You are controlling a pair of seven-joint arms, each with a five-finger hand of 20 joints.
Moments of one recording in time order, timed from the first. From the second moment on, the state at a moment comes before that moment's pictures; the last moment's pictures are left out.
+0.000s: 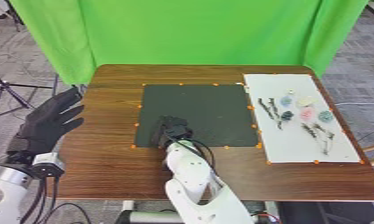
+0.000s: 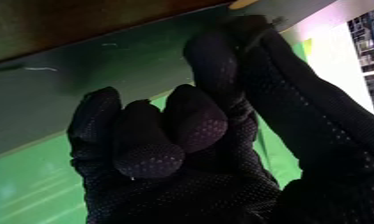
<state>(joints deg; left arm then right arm) 131.5 -54.6 -114.0 -124.8 44.2 -2.2 -0.2 -87.0 -94.4 52.0 -92.3 -160.0 -13.2 28.0</state>
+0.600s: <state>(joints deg) 132.9 -55.0 -114.6 -125.0 44.3 -2.1 0.0 -87.0 -94.5 52.8 -92.8 -159.8 -14.1 28.0</state>
